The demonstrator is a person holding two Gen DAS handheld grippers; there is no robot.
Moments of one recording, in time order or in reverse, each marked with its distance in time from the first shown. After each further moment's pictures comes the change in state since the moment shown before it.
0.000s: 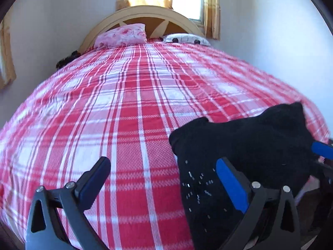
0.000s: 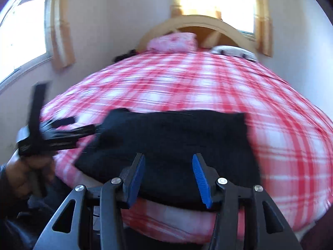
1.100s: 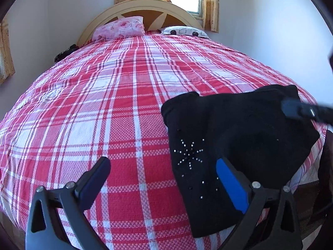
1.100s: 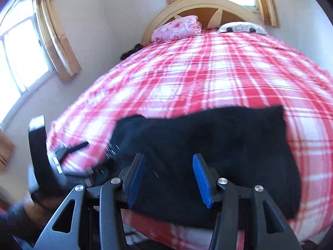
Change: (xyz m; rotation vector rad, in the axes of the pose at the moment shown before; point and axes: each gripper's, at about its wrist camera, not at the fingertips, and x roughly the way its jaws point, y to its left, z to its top) left arm -0.016 -0.005 -0.033 -0.024 0.032 -0.039; right arm 0.052 -0.022 0.031 0.197 0.094 0.173
